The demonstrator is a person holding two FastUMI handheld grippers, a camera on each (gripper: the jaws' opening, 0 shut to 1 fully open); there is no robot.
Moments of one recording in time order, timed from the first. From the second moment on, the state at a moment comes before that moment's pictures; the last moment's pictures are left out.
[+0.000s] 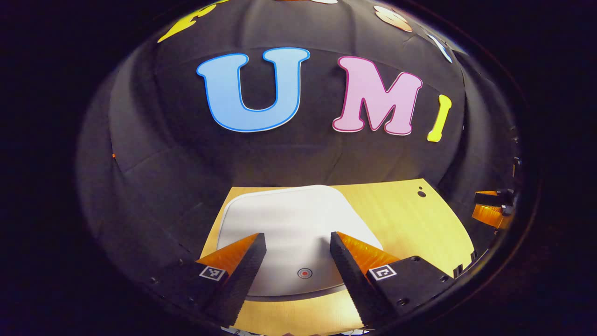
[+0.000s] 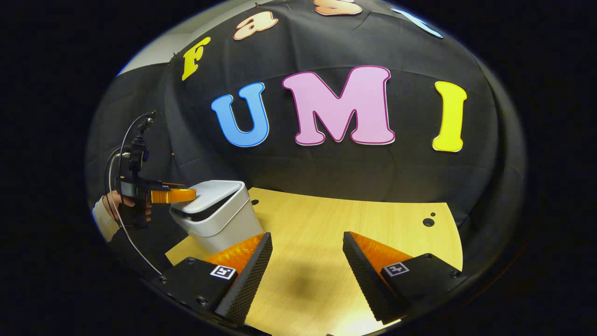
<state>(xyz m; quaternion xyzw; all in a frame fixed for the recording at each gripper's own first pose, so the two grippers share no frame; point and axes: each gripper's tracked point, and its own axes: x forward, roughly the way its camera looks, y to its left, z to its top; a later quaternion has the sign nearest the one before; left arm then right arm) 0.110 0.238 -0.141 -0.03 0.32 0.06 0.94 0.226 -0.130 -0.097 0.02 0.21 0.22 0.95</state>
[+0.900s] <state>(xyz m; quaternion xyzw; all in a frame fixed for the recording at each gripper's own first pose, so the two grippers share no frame) 0.114 0.242 -0.132 -0.01 0.22 0.10 0.97 0.204 -0.129 -0.091 0.02 0.20 0.24 0.95</state>
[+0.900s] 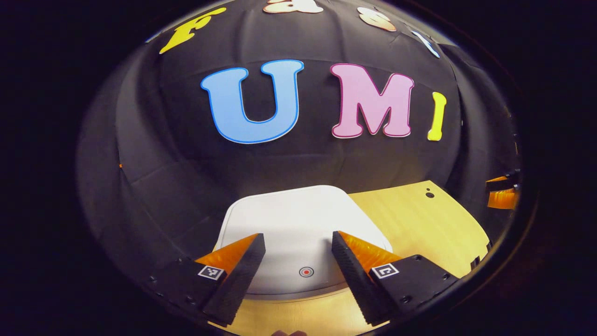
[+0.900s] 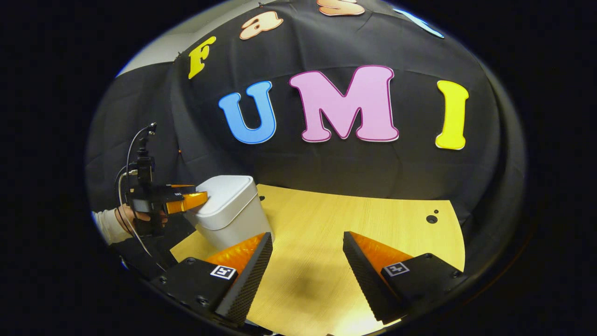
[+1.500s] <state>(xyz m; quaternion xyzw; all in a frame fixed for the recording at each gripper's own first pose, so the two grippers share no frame) 0.076 0.163 -0.022 0.00 0.09 0.11 0.99 0.201 -0.149 0.003 0.01 0.04 0.14 0.99</state>
